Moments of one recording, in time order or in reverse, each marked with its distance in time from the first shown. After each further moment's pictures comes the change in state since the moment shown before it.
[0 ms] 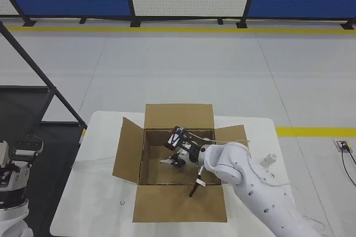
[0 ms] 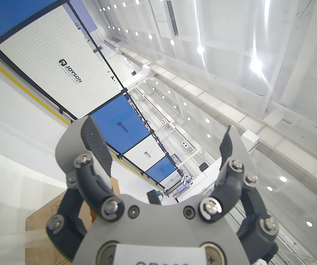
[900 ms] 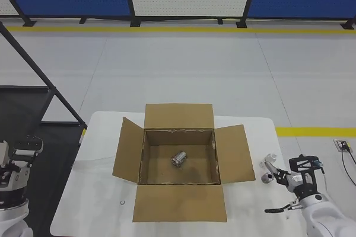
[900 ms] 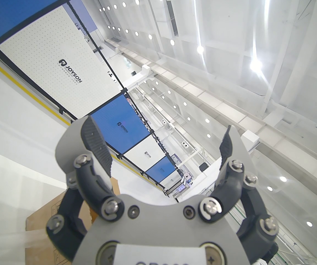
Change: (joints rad) left arm 0.000 0.000 0.000 0.000 0.000 0.000 0.000; right arm -0.842 0.117 0.829 -0.446 -0.180 0.317 -0.198
